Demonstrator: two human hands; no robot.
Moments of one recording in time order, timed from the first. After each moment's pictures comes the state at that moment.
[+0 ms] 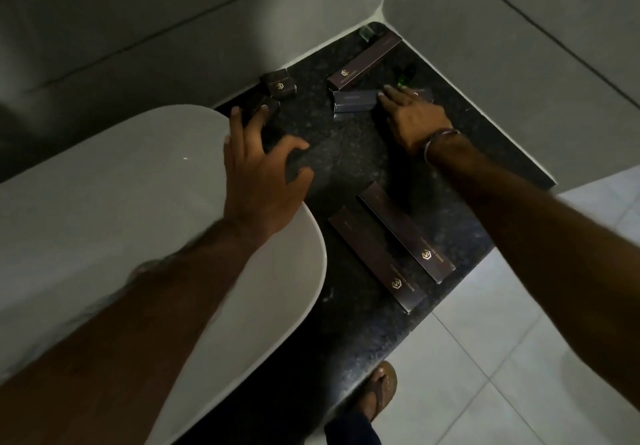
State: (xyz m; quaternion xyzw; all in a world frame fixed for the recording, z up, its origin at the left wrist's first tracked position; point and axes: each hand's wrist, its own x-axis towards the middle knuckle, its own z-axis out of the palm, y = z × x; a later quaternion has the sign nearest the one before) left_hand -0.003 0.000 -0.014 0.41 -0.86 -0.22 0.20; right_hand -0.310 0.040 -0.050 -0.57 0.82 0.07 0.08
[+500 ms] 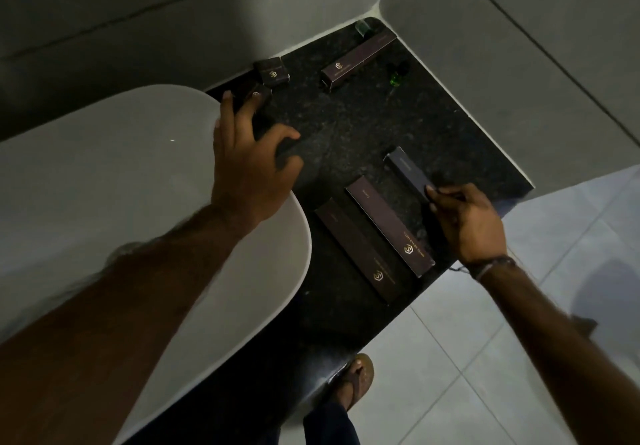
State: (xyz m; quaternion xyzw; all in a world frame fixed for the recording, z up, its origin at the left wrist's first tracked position) left_hand -0.003 0.001 -0.017 0.41 -0.86 -0.22 0.21; right_hand -0.262 0.243 -0.047 -0.48 0.87 -0.07 0.07
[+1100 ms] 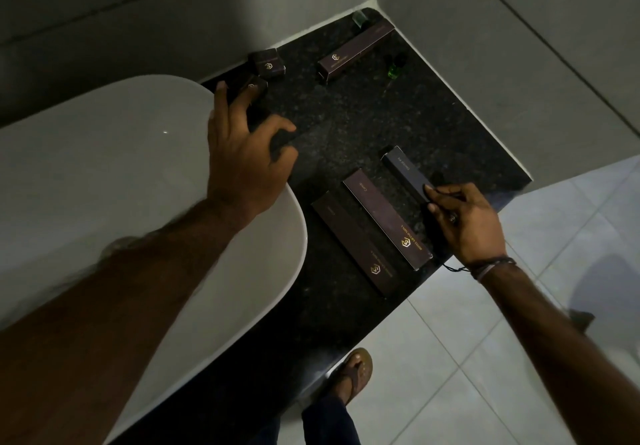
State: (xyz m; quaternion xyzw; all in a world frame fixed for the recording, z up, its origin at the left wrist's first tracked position) left_hand -0.004 0.001 -0.015 0.40 -0.86 -0.22 0.24; right_hand -0.264 0.257 -0.060 -0.49 0.86 -0.12 0.07
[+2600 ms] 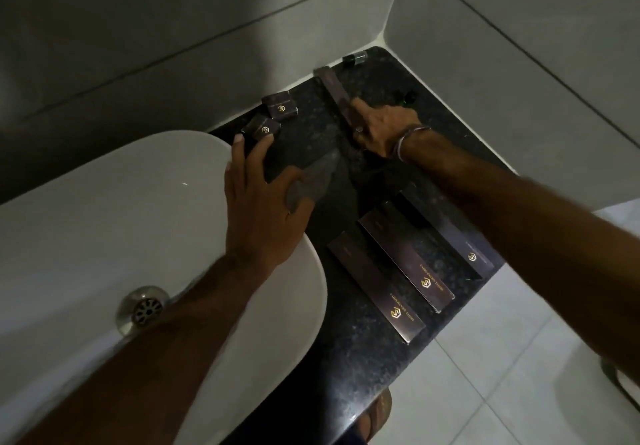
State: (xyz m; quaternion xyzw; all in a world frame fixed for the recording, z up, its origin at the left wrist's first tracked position) left_hand -0.003 -0.002 -0.023 0.41 -0.87 -0.21 0.19; right_hand -0.290 -0.020 -0.033 -0.58 0.80 0.10 0.09
